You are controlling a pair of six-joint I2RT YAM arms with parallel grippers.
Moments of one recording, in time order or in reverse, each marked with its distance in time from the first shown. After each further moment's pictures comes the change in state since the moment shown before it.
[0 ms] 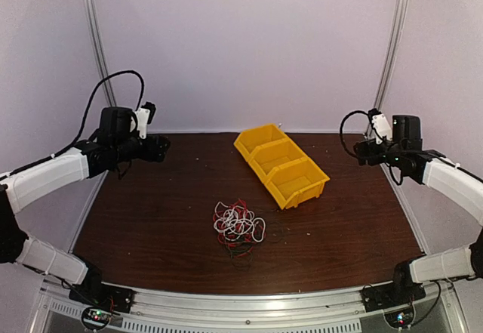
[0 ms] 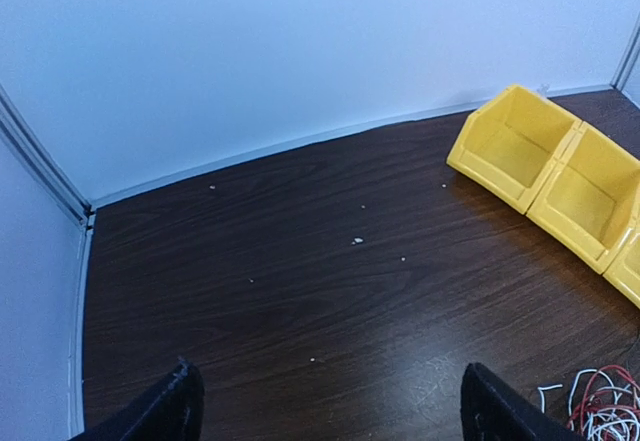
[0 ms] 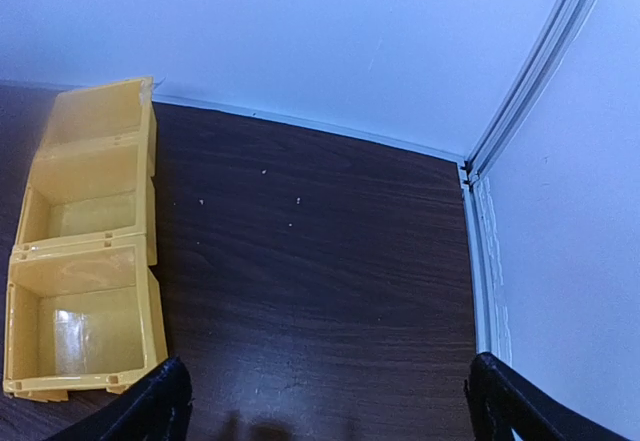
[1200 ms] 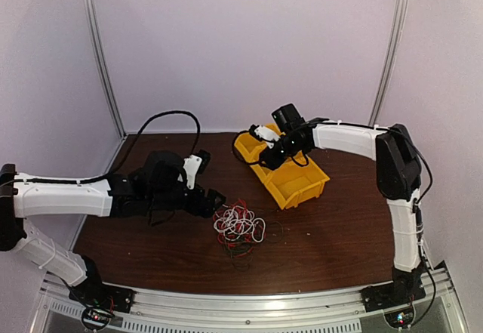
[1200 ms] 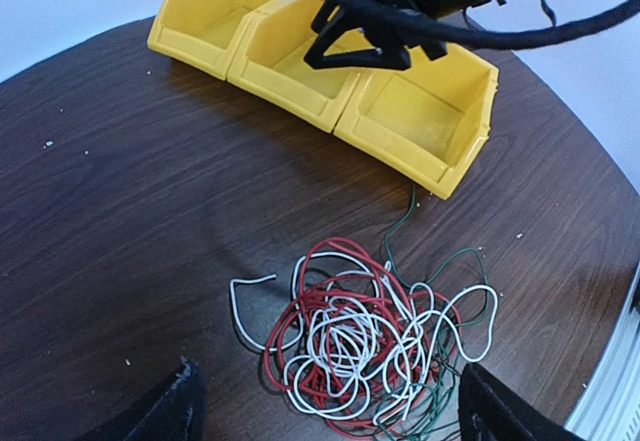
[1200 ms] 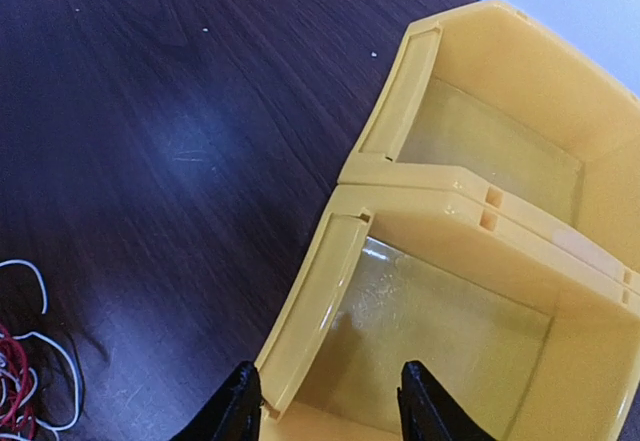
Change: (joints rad) left arm -0.526 0.053 -0.164 0.097 0.022 -0.330; right arm 0.468 0.962 0.888 -0.316 -0.195 -0.140
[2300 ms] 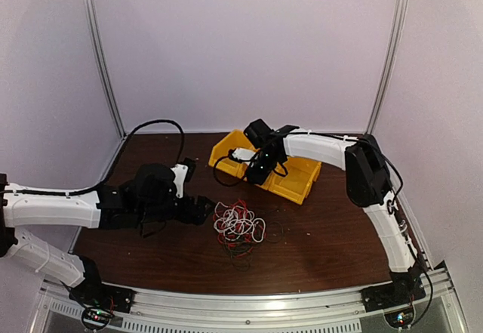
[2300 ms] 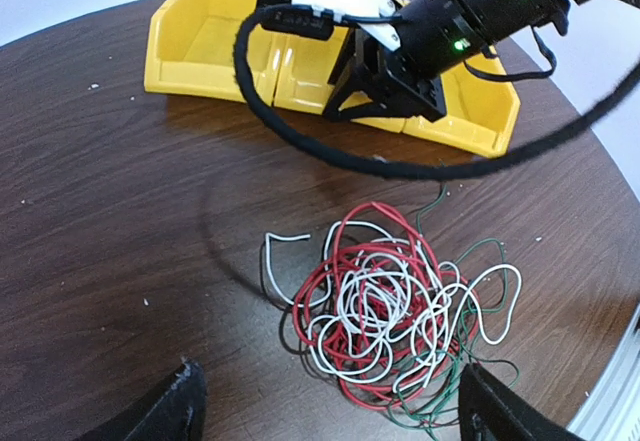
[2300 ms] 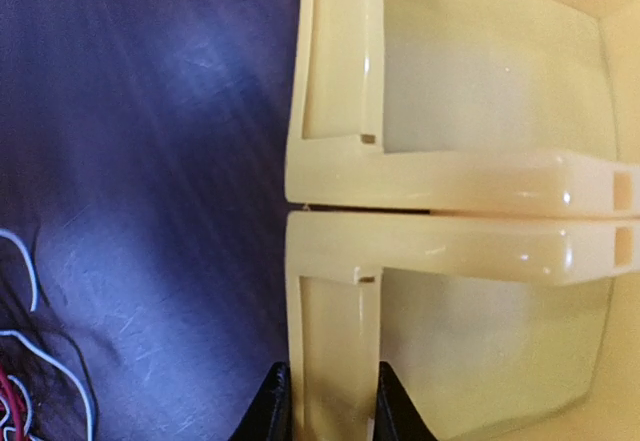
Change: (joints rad) left arm -0.037 -0.105 -0.116 -0.007 -0.114 -0.141; right arm 0.108 0.291 0.353 -0.301 0.103 -0.064
